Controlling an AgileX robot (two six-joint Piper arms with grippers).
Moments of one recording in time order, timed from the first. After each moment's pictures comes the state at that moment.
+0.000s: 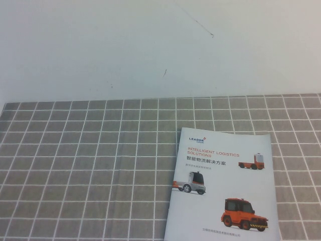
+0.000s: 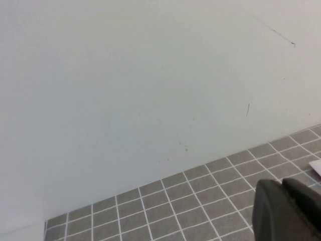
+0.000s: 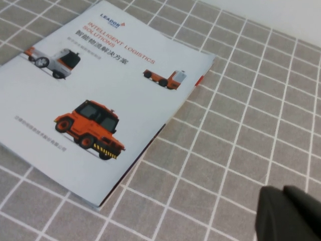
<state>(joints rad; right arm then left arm) 0.04 0.28 -0.38 0.27 0.77 -0.54 -0.21 0.14 -0.18 -0.39 0.11 0.52</state>
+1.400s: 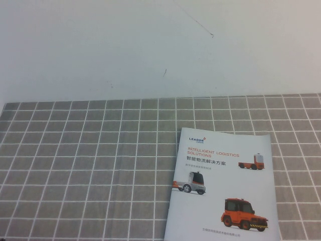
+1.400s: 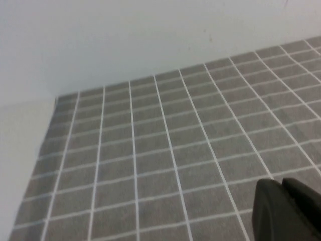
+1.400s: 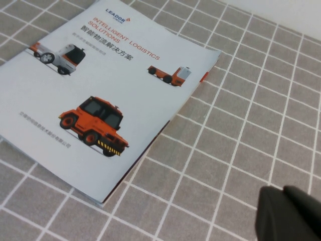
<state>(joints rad) 0.04 0.28 -0.38 0.28 0.79 -0.54 -0.08 -0.01 0.02 -0.16 0.27 0.24</state>
